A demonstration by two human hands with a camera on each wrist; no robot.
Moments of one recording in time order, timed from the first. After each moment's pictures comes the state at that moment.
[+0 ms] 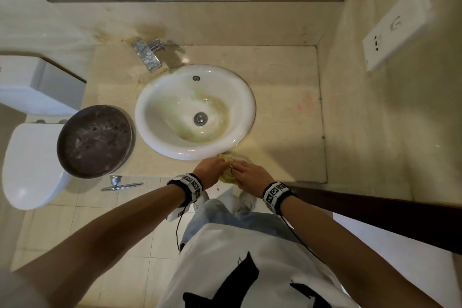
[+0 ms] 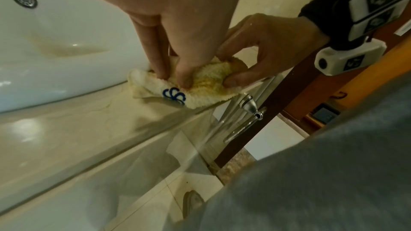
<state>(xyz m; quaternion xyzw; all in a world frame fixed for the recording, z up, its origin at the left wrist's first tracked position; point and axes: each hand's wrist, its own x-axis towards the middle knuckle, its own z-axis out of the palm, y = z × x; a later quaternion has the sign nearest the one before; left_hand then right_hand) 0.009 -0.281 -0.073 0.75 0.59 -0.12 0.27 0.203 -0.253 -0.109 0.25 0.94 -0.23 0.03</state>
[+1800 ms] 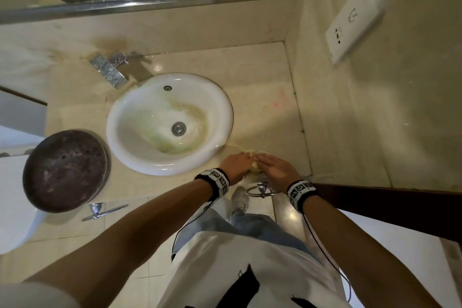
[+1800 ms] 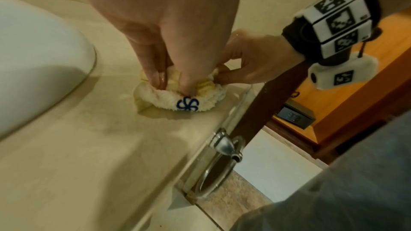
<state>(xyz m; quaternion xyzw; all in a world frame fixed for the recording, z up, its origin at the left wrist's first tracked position) 0.110 -0.219 -0.082 0.85 0.46 -0.09 0.24 0.313 -0.220 -0.112 0.41 0.88 -0.25 0.03</state>
